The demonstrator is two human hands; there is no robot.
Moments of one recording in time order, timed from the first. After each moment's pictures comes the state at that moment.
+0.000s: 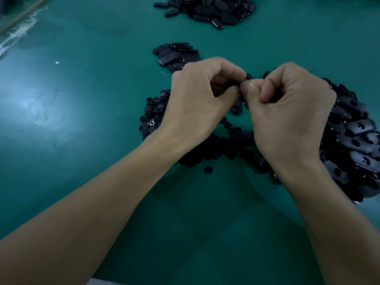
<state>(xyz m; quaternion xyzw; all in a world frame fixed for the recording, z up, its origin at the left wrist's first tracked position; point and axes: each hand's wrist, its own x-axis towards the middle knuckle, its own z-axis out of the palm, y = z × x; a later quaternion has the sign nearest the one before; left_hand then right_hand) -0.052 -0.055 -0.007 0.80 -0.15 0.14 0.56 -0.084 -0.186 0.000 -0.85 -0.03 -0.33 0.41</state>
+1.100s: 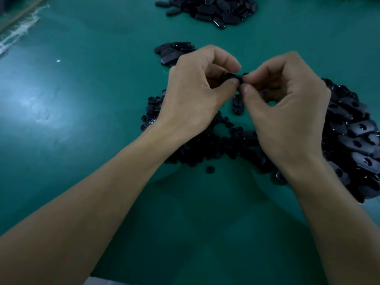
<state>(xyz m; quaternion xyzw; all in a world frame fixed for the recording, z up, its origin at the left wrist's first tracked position) -0.045 -0.047 -0.003 0.79 -0.14 0.12 0.58 -0.081 -0.190 -0.003 -0.84 -0.08 -0.30 0.45</state>
